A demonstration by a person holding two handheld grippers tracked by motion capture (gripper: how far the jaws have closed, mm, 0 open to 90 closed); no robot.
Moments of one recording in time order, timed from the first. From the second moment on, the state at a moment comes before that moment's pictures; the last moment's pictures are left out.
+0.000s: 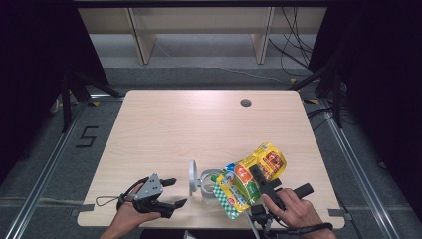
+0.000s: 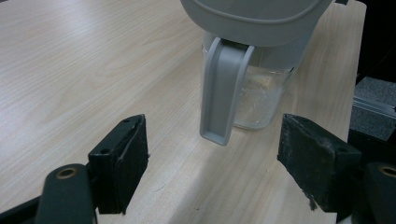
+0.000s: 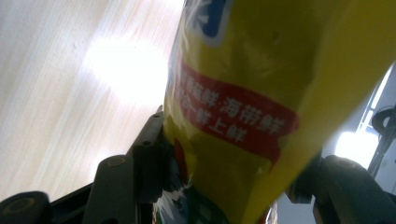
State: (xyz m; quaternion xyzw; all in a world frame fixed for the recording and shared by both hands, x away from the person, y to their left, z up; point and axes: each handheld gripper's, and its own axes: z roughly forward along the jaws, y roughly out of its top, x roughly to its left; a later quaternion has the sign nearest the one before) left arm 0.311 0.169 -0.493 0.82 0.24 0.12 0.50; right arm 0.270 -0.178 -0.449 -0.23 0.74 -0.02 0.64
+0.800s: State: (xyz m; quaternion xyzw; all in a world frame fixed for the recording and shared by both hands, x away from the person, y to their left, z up) left arm 0.312 0.169 -0.495 0.82 0.24 0.12 0.50; right arm 0.274 -0.171 -0.439 -0.29 0.72 -0.07 0.63
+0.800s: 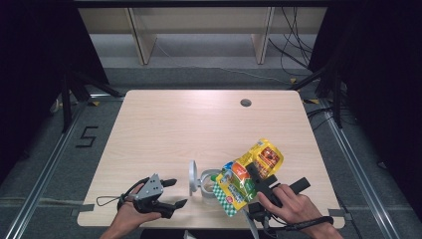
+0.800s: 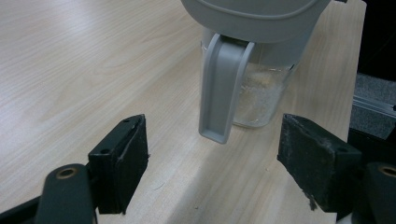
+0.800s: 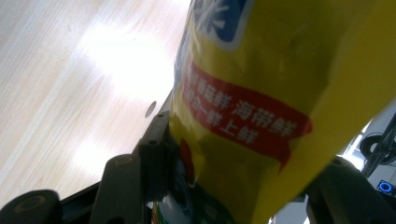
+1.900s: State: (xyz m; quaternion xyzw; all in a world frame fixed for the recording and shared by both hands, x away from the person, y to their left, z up) left arm 0.313 0.170 -0.493 0.83 0.23 0.13 0.50; right arm 0.274 -0.164 -0.426 -0.34 0.71 -0.11 0.61
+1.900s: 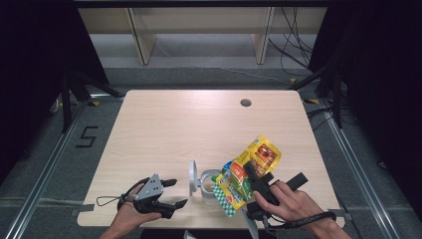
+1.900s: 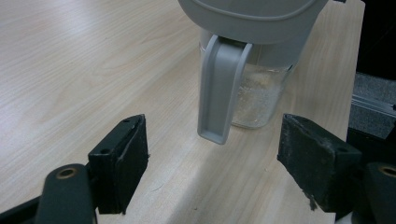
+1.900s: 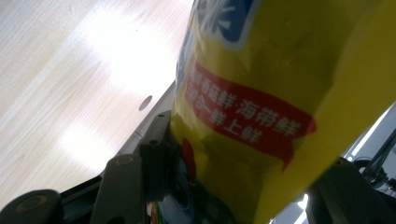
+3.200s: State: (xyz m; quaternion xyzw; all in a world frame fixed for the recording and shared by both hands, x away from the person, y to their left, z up) left arm 0.313 0.169 -0.494 0.83 0.23 0.13 0.50; right arm 0.275 -0.160 -0.417 -0.36 0.70 -0.13 0.60
